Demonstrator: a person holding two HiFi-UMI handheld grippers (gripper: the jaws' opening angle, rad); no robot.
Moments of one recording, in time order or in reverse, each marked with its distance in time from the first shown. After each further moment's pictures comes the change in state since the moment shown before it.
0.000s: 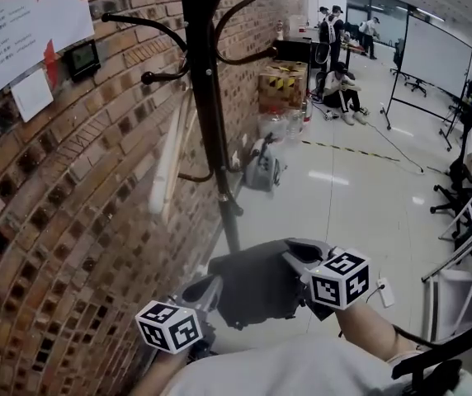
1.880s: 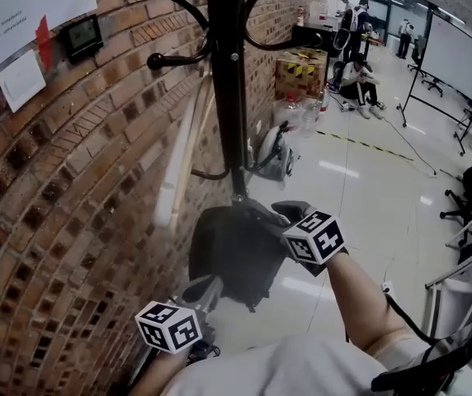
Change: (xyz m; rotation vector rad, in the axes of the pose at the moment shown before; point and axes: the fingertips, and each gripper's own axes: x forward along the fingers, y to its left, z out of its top) left arm 0.018 0.057 -0.009 -0.086 0.021 0.074; right arm 0.147 -0.053 0.013 -0.254 0.173 0.090
